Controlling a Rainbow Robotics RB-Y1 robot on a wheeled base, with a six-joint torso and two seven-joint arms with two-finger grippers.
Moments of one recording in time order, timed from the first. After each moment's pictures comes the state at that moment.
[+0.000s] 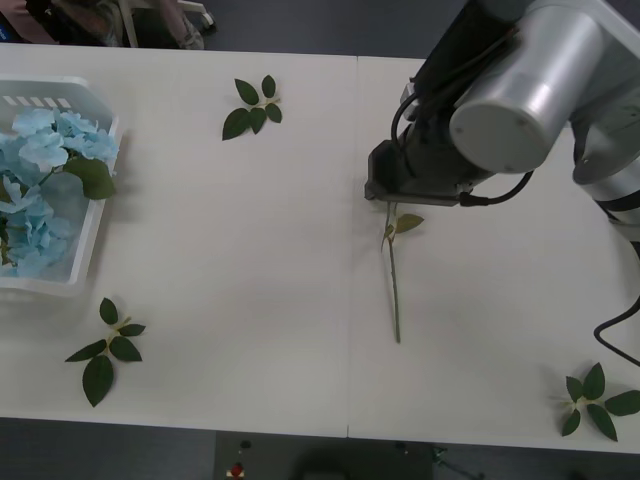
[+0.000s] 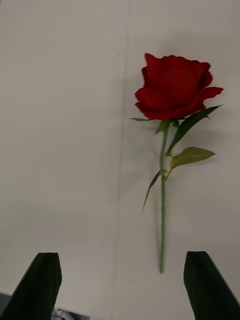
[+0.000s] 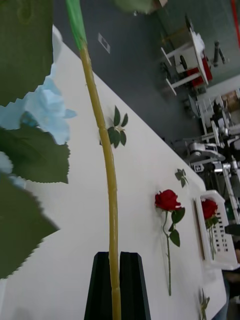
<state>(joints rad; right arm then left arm) -0.88 -0.66 0.58 -1.87 -0.84 1.62 0.59 -0.01 0.81 0.48 -1.17 2.10 1.26 -2.16</state>
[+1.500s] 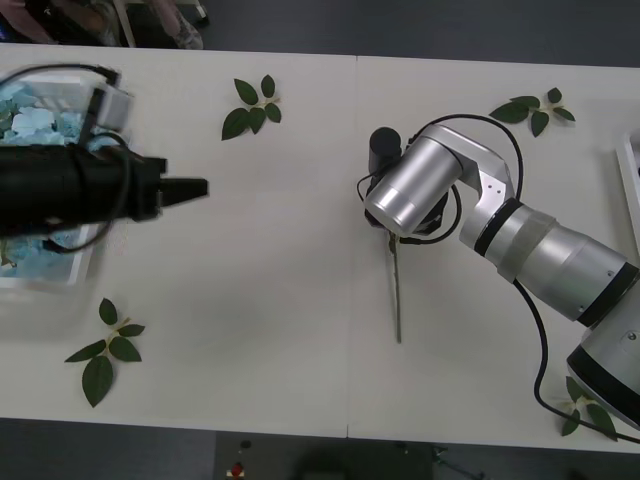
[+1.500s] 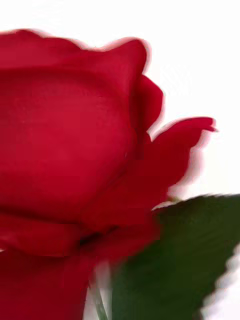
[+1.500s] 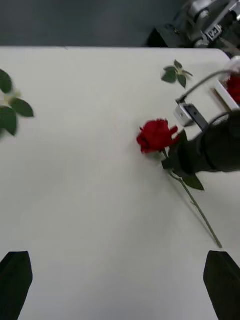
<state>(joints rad) -0.89 -0.37 0.78 -1.12 -0.39 1.22 0.53 -0.23 0.94 -0.17 -1.91 1.50 0.79 -1.87</state>
